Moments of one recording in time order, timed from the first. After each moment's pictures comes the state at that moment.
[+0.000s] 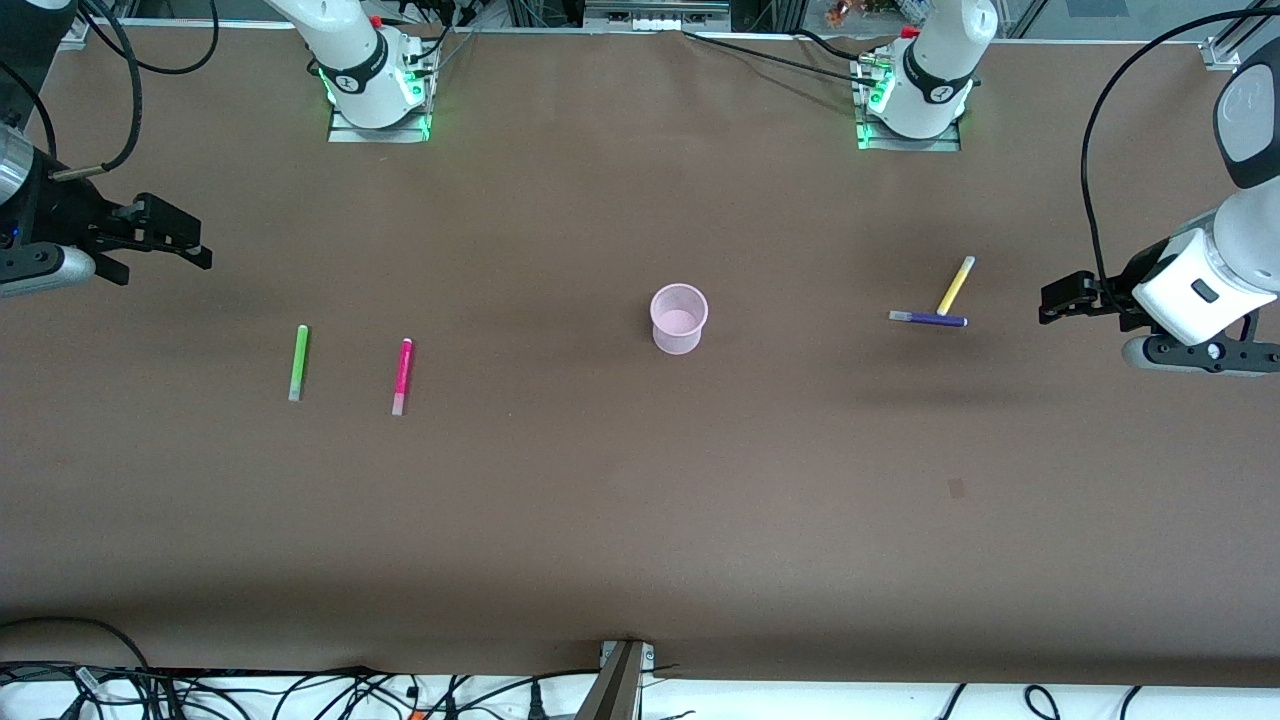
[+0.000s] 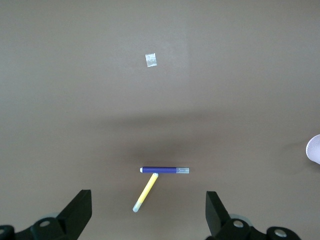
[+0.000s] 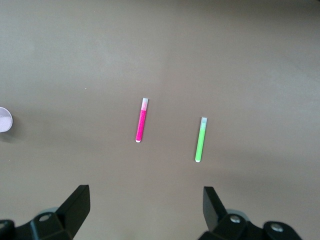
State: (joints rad) left arm 0.00 0.18 -0.01 -1.57 -0.02 1.65 0.04; right arm 0.07 0.06 -0.06 -1.58 0.10 1.63 -0.16
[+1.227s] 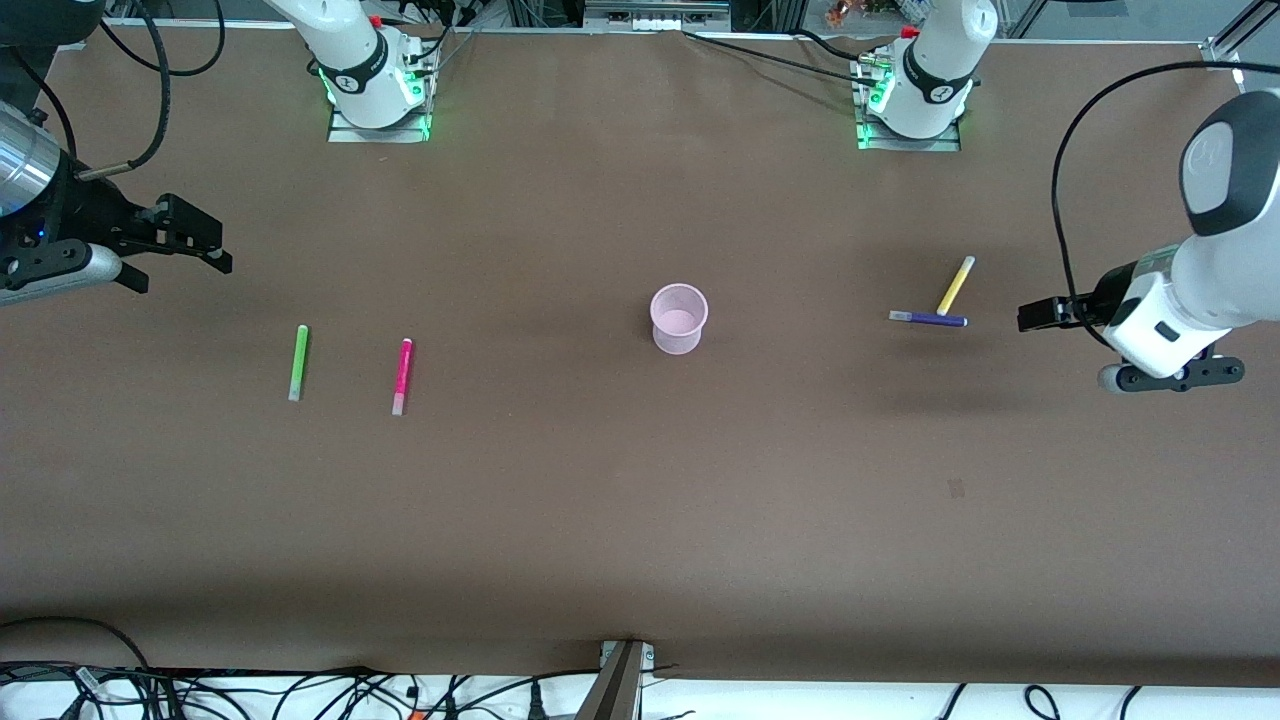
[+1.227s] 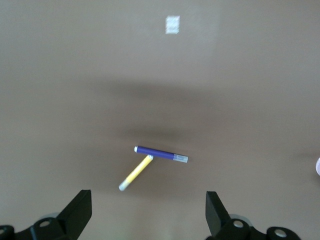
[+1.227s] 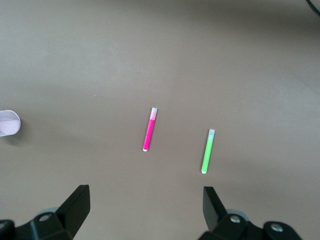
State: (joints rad) left arm 0.00 0.26 -0.01 -1.62 -0.02 1.61 -0.20; right arm 0.09 0.06 -0.03 -1.58 0.10 1.67 -0.16
